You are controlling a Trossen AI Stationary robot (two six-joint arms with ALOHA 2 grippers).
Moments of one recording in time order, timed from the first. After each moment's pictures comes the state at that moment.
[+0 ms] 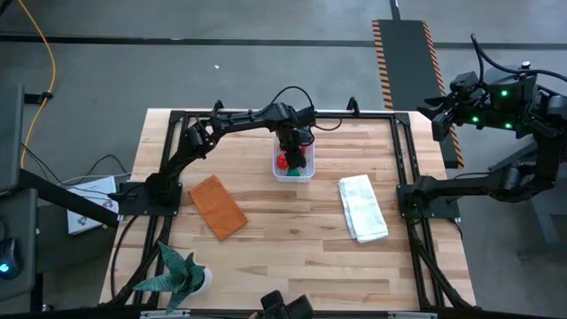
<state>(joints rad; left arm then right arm) 0.50 2.34 2.08 -1.13 0.21 0.05 -0.54 1.03 2.01 -1.57 0.14 0.16</state>
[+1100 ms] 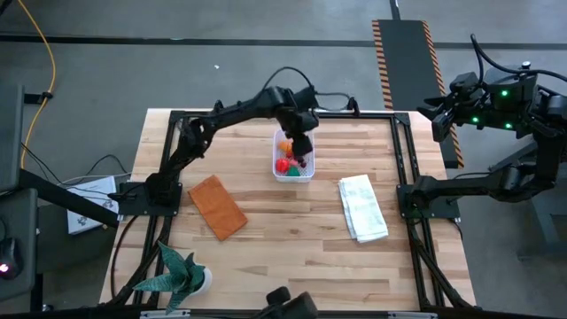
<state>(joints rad) 0.51 2.33 2.36 -1.25 0.27 0.05 -0.54 1.03 2.01 -1.57 0.14 0.15</state>
